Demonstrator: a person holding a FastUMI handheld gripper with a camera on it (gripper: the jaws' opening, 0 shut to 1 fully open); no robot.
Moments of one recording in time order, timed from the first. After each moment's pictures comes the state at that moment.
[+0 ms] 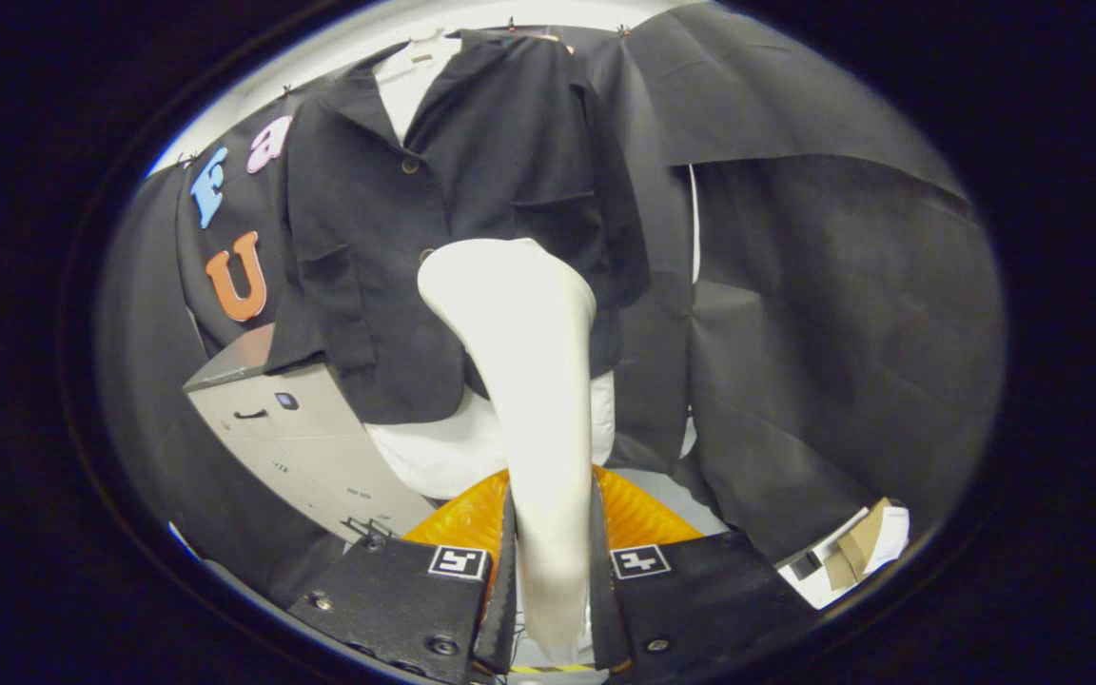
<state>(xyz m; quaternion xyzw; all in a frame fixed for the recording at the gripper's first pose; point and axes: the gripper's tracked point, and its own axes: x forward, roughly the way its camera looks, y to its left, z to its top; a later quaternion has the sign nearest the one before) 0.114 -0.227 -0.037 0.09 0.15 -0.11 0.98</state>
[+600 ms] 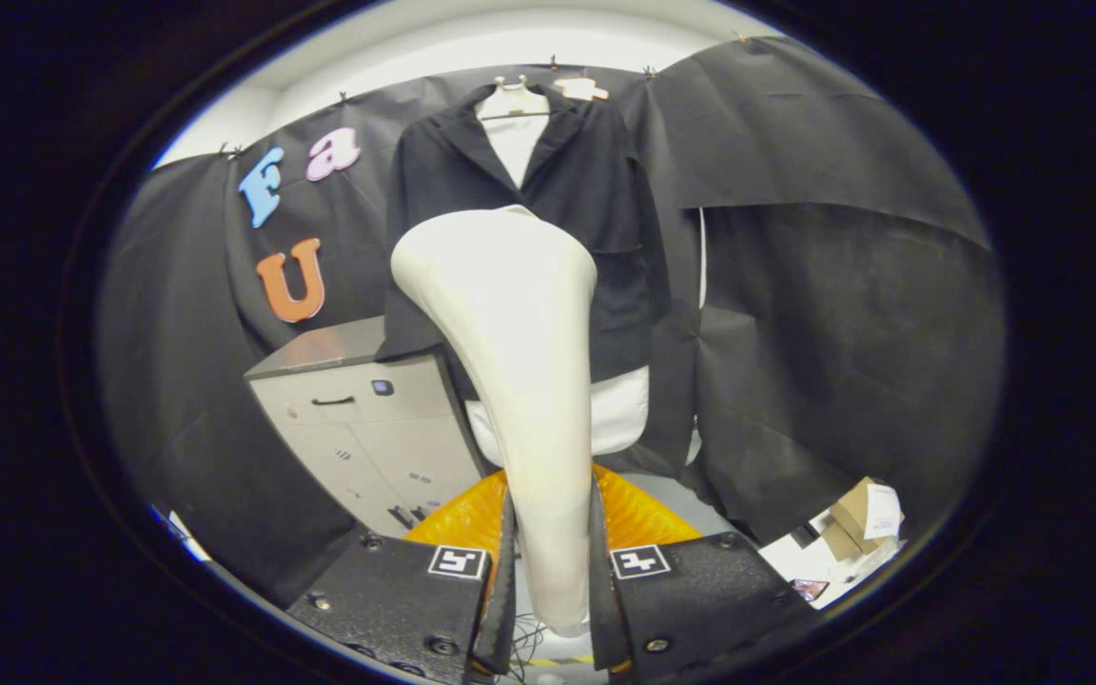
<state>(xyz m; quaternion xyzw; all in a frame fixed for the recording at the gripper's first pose) -0.011 -0.096 -0.024 0.07 0.11 -0.08 0.99</state>
